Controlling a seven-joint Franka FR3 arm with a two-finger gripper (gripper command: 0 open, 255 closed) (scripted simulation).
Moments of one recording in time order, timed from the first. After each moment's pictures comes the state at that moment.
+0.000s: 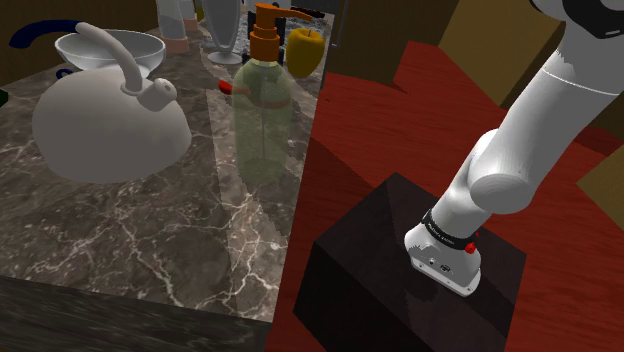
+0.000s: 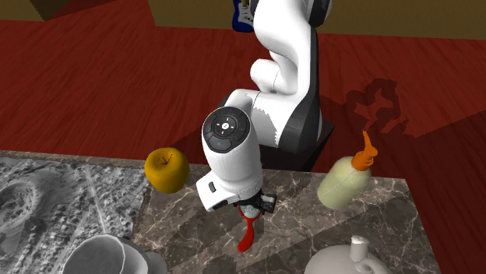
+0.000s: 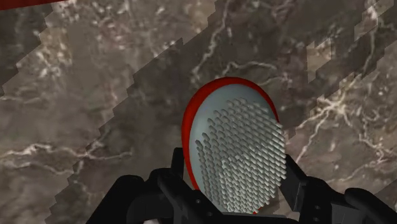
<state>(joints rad) 0.20 0.00 0.24 -1.89 0.12 1.84 -0.01</state>
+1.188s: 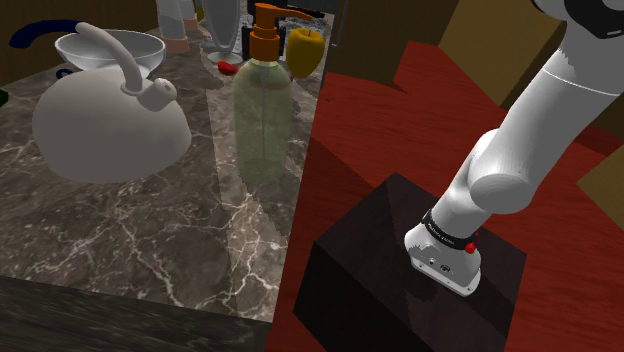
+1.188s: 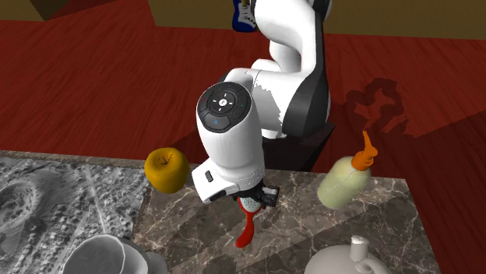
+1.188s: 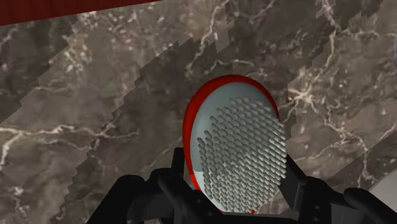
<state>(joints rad) 0.20 -0.01 0.23 -1.77 0.12 1.73 0.00</state>
